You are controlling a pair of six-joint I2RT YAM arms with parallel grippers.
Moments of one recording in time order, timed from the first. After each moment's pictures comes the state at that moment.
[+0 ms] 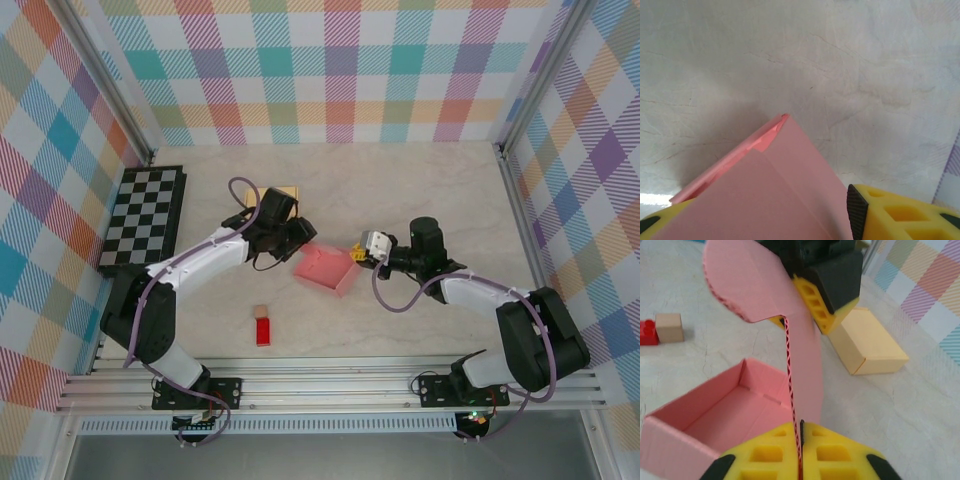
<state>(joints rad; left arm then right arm) -0.58 1.59 1.14 -0.48 0.11 -1.12 0.42 1.38 0.57 0.35 -0.73 -0.63</state>
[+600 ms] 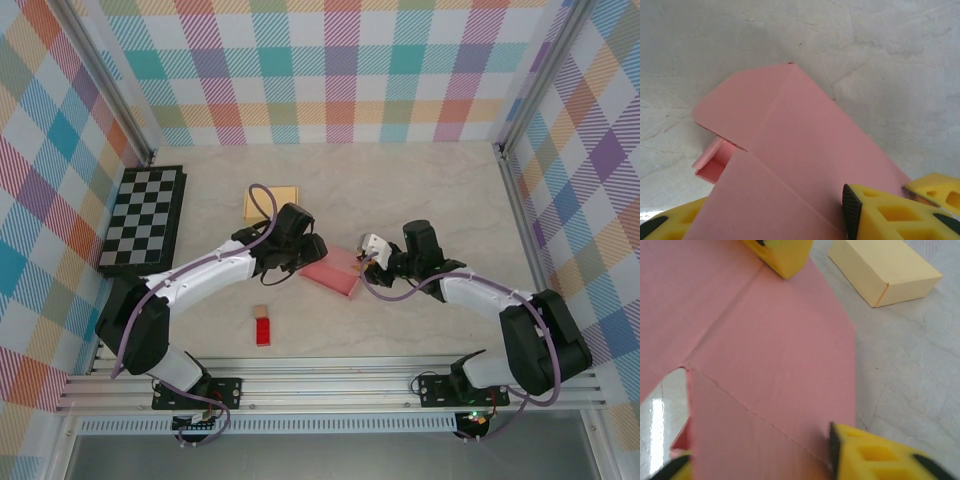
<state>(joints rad) -0.71 1.53 1.10 -0.50 0.01 -1.01 0.43 1.35 0.60 0.08 -0.60 -0.58</state>
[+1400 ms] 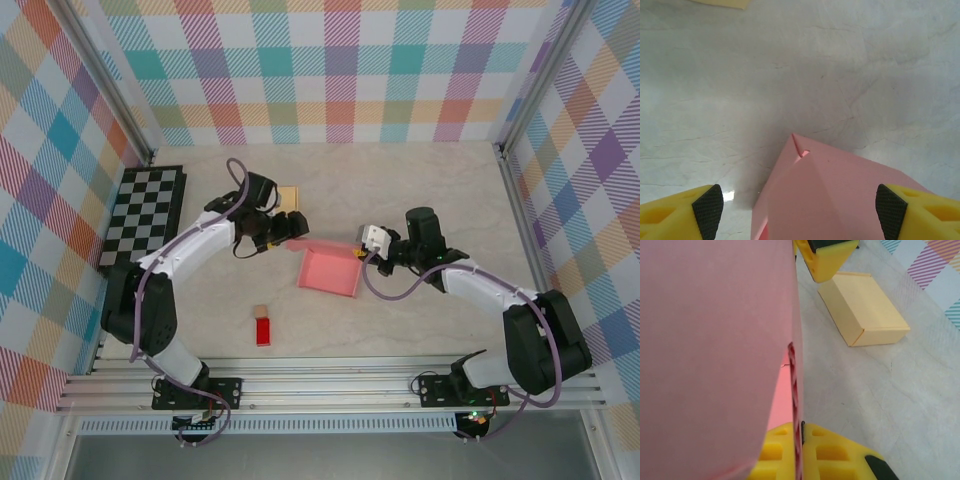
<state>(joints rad) -0.43 1.63 1.25 -0.64 0.30 -0.68 0.41 1.37 0.70 0.06 -0.66 -0.73</state>
